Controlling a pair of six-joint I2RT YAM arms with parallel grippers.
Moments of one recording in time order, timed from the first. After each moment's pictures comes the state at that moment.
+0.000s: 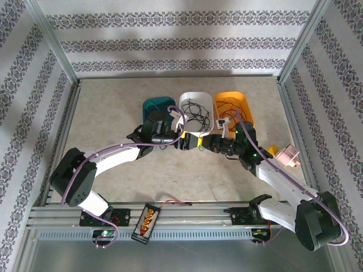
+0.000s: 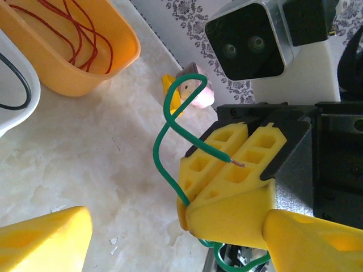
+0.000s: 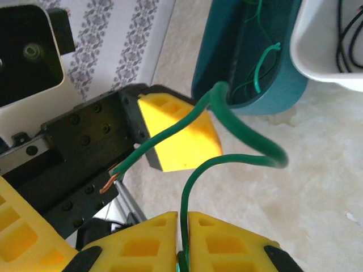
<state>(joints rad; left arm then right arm) -0.65 1.55 0.91 0.24 0.67 -0.56 0.39 1.07 0.56 0.08 -0.70 0.82</state>
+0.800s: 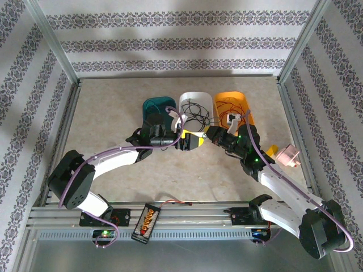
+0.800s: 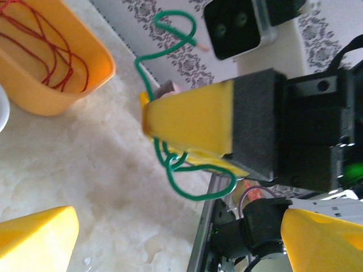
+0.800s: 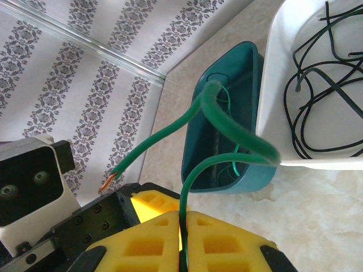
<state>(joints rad) -0.66 1.53 0.86 0.41 0.68 -0.65 0.42 0.98 0.52 0.21 -0.38 0.96</state>
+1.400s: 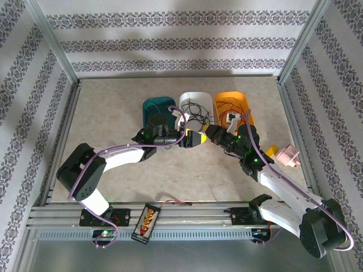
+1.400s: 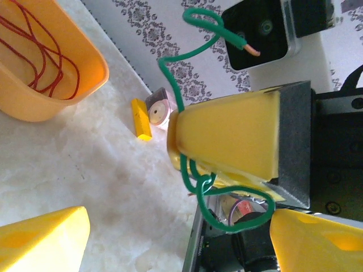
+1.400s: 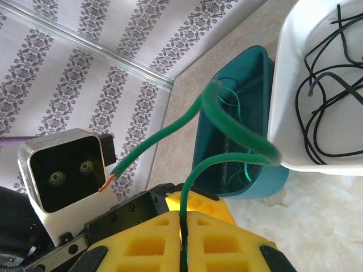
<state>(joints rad) -0.66 1.63 0.87 0.57 0.70 -0.75 0.44 0.99 0.52 0.25 -0.37 0.99</state>
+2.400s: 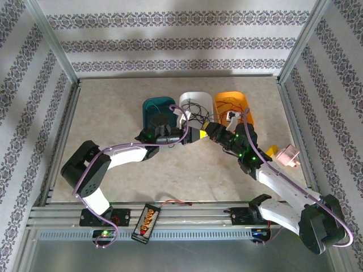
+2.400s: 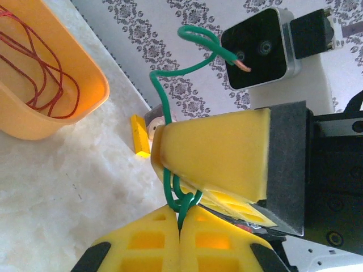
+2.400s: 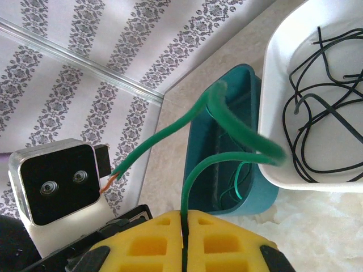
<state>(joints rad) -0.67 1.67 0.89 0.62 0.65 -0.78 0.45 1.03 0.54 0.25 -0.29 0.99</state>
